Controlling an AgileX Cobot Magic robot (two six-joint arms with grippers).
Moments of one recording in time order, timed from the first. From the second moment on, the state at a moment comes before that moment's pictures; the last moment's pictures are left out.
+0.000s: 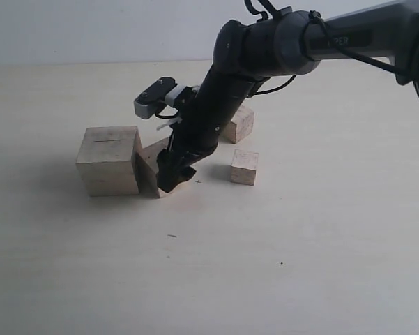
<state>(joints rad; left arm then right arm) 0.00 0.01 0.00 -0.13 0.37 0.05 0.72 2.26 -1.63 0.52 0.87 -0.84</state>
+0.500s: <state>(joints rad) 0.00 0.01 0.00 -0.13 0.37 0.05 0.73 2.26 -1.63 0.58 0.77 -0.67</state>
